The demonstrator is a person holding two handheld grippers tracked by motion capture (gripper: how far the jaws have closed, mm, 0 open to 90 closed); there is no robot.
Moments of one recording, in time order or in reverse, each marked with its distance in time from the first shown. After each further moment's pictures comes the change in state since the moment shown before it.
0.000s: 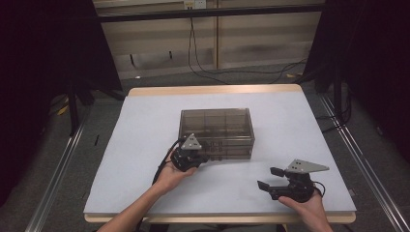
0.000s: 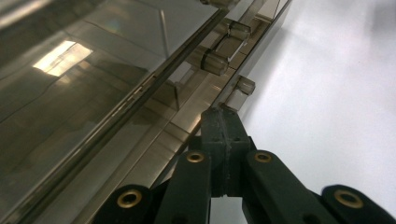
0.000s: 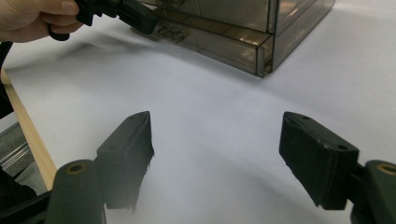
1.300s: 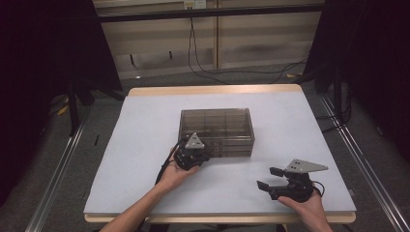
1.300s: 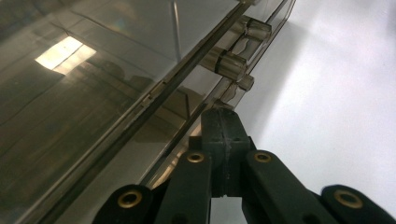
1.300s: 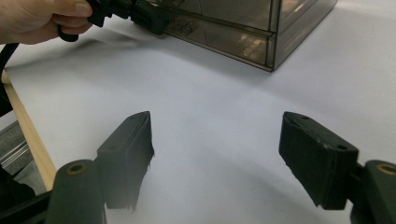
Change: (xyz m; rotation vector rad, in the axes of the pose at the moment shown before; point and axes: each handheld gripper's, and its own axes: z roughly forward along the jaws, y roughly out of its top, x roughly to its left) left arm 0.004 0.000 0.010 -0.002 0.024 -0.004; right arm 0.000 0.000 0.002 0.008 0.000 -0.001
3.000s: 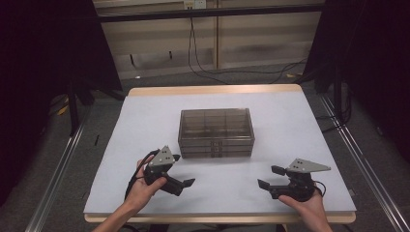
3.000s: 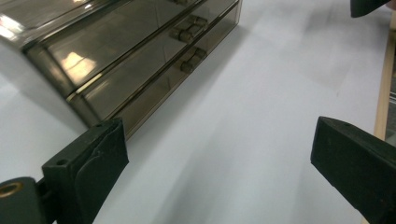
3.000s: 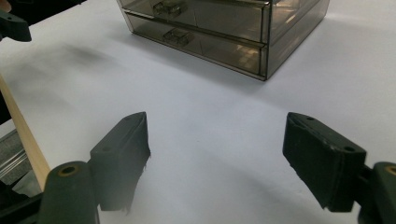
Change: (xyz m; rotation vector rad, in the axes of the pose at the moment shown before) left arm -0.023 -0.037 -0.099 -0.089 0.005 -0.013; right arm -0.001 0.001 -0.003 -0.037 -0.012 0.007
